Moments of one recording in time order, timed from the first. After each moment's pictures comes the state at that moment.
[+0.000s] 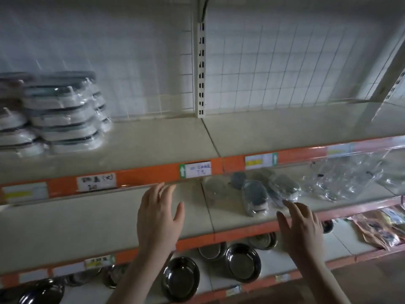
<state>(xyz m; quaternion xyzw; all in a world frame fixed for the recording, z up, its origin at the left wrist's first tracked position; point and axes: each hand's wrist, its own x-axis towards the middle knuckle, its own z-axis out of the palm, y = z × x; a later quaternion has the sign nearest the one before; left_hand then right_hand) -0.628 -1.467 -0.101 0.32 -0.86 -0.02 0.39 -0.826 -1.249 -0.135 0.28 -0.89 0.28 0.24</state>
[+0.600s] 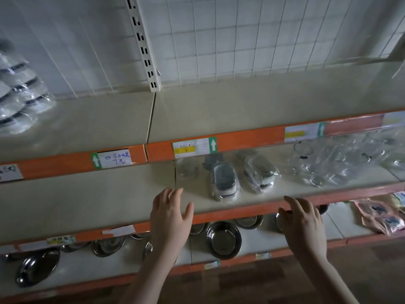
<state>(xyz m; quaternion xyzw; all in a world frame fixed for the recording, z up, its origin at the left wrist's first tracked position) -0.789 -1.345 -0.156 0.41 -0.87 -0.07 0.26 -0.987 -1.150 -0.188 0.29 -0.91 0.27 0.10</state>
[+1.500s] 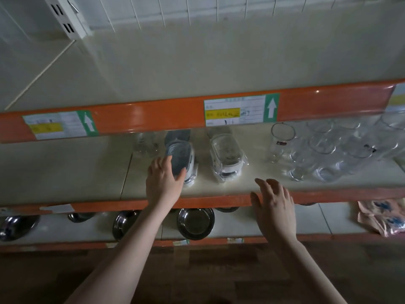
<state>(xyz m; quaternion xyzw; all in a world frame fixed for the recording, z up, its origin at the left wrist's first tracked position) -0.990 -1.331 -0.248 0.52 -0.82 -0.14 0.17 -1.144 -1.137 -0.262 0.39 -0.89 0.25 0.02</state>
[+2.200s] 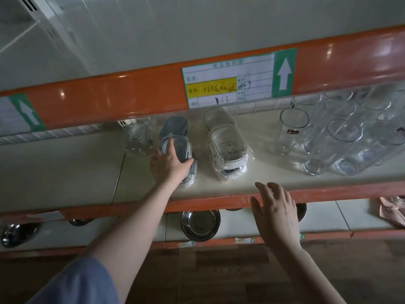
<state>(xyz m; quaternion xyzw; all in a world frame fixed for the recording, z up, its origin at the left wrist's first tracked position) -1.046 -1.384 -0.300 0.61 -0.78 -0.15 0.04 -1.148 -1.150 -0.324 0.39 -0.88 0.25 0.04</state>
